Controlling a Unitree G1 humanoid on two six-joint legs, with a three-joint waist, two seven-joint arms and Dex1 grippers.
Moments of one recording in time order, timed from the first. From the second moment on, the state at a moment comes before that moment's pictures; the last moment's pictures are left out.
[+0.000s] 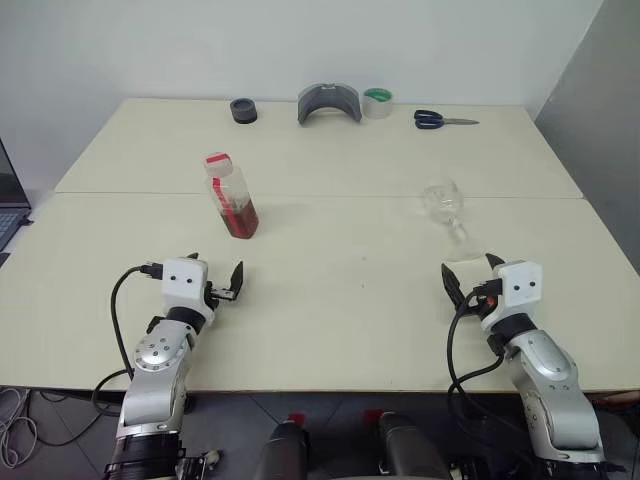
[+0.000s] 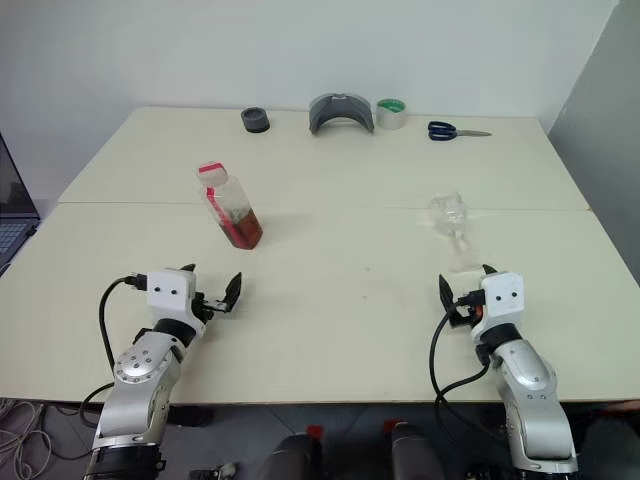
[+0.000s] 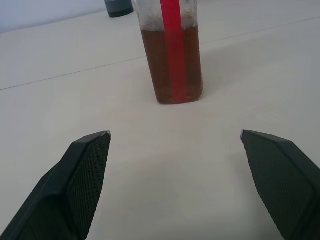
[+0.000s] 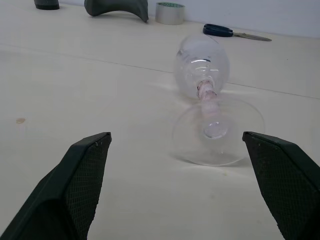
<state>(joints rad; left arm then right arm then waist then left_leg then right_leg) -0.06 0.35 0.20 -0.03 -0.12 0.12 -0.27 0.06 -0.25 -0.12 -0.35 0.14 0.25 0.26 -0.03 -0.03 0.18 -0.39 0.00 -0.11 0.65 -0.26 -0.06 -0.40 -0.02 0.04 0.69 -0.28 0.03</state>
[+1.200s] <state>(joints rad) -0.09 0.35 0.19 -0.05 -0.13 0.15 -0.30 0.06 -0.30 -0.10 -0.35 0.15 0.20 0.35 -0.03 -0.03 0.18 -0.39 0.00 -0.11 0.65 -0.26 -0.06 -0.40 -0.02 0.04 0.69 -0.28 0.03</state>
